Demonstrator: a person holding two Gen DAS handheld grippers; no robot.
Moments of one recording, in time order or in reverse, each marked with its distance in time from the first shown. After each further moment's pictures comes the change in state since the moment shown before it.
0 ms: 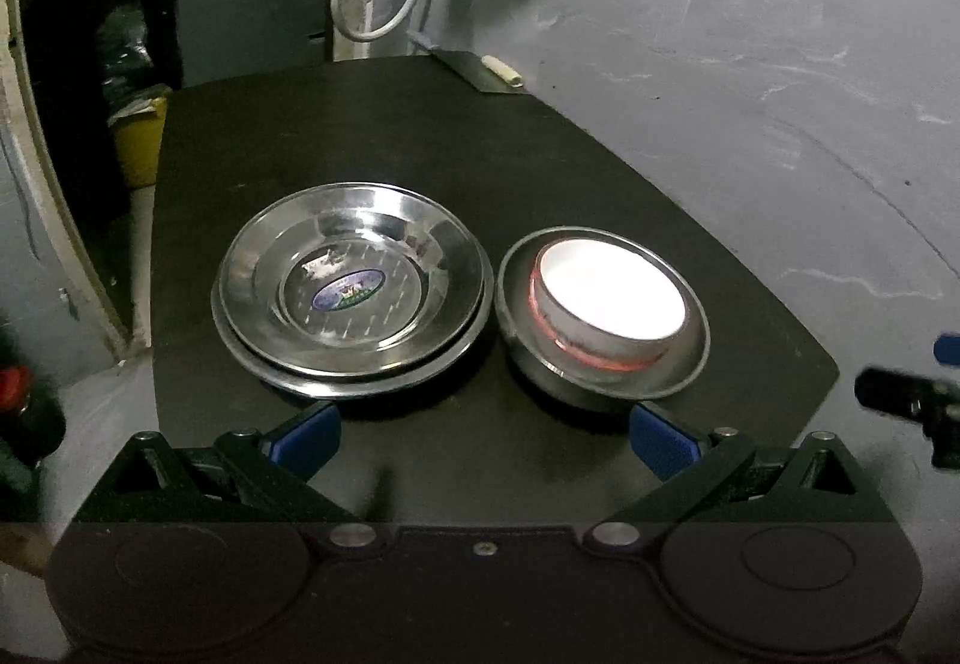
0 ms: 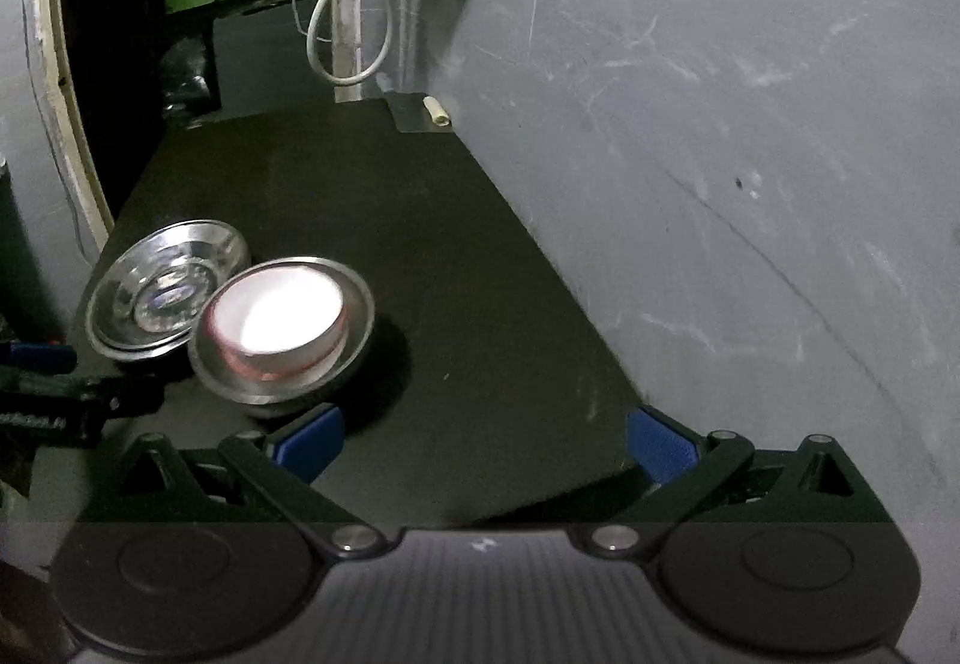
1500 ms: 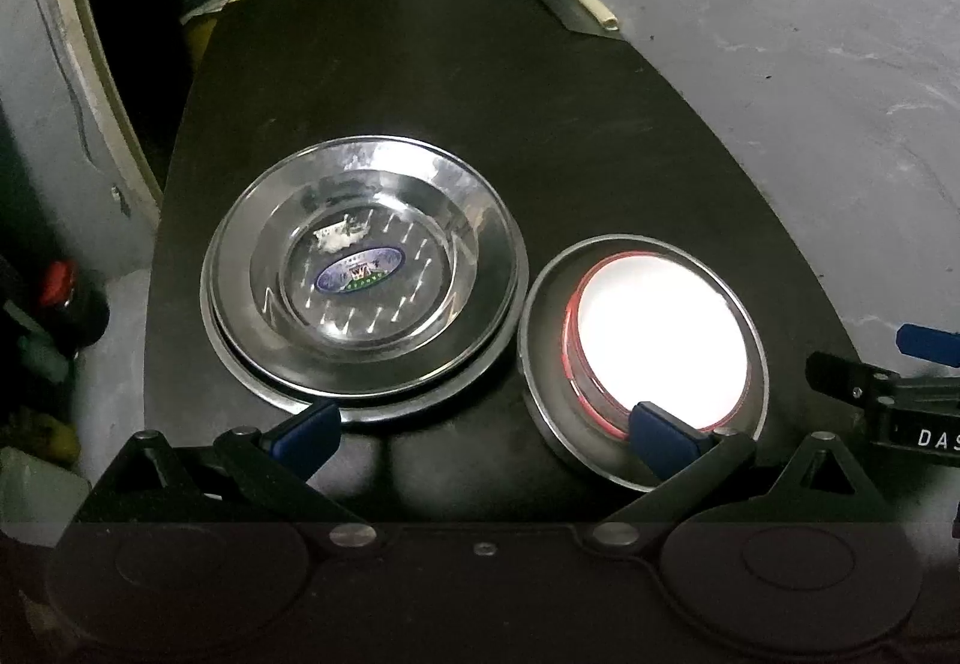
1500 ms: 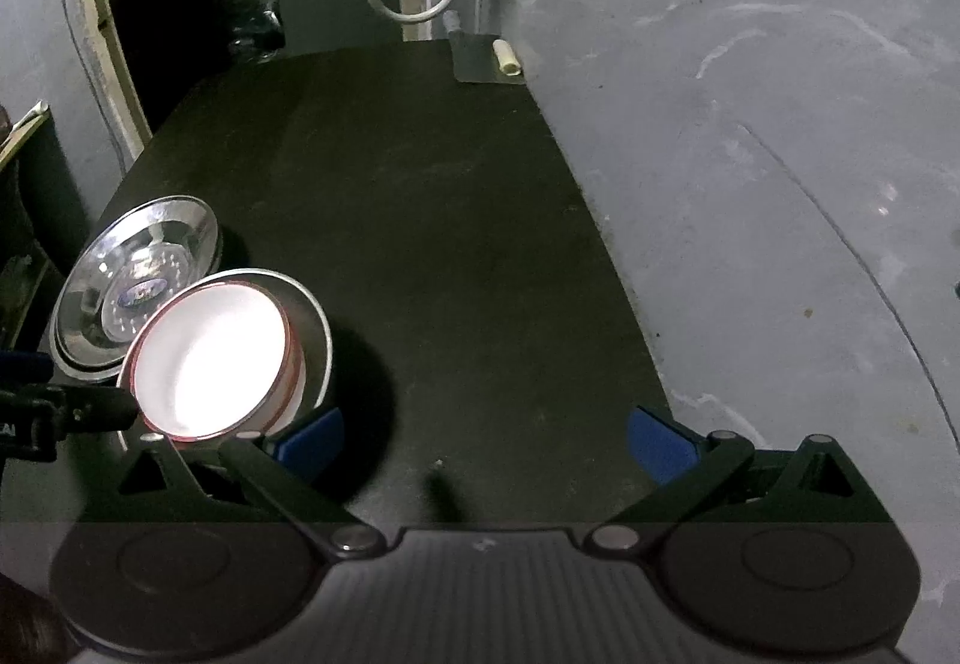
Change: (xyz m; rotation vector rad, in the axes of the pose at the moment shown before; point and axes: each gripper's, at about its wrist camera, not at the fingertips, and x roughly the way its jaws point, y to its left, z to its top) left arm 0.042 -0.010 0.044 -0.163 0.180 0.139; right arm 0.105 -0.021 0.049 -0.106 0.125 0.177
